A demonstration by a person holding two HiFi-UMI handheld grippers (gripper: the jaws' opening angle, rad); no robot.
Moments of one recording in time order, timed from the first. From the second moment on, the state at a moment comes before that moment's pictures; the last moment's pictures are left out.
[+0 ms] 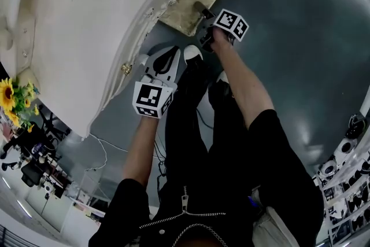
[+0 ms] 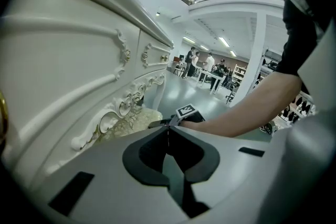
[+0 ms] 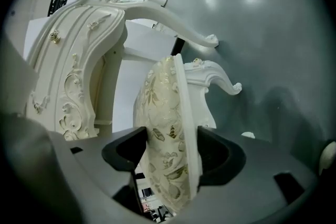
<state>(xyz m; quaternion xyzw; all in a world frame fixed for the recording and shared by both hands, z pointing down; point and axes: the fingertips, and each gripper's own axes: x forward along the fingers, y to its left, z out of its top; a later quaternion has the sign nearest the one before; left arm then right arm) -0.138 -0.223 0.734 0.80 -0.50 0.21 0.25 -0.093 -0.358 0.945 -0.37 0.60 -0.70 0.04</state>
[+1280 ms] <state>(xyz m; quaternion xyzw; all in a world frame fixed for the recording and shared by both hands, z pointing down) -0.125 -0.204 0.557 0.80 -0.54 0.17 0.21 -0.061 -0.290 0.686 -0.31 0.88 -0.27 -0.23</state>
